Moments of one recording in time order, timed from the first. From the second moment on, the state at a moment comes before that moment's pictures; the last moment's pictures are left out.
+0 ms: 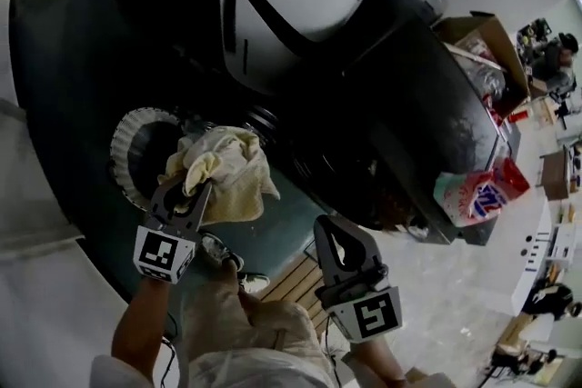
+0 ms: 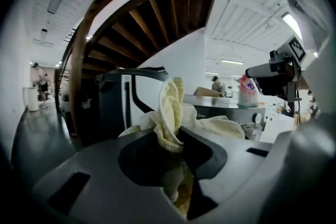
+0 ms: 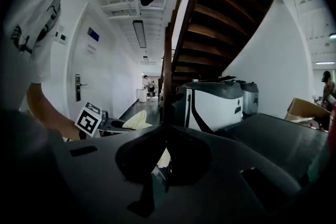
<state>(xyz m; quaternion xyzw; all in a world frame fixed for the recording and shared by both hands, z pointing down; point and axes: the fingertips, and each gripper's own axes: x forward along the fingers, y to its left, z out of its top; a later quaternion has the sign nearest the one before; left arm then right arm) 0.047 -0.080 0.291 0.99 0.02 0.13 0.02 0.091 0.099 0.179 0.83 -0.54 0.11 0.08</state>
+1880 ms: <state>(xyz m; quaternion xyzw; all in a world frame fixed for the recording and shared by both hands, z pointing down) -0.099 -0.368 0.592 0.85 -0.42 0.18 0.26 -0.028 -0.299 0.440 0.39 -0.88 0.18 0.20</state>
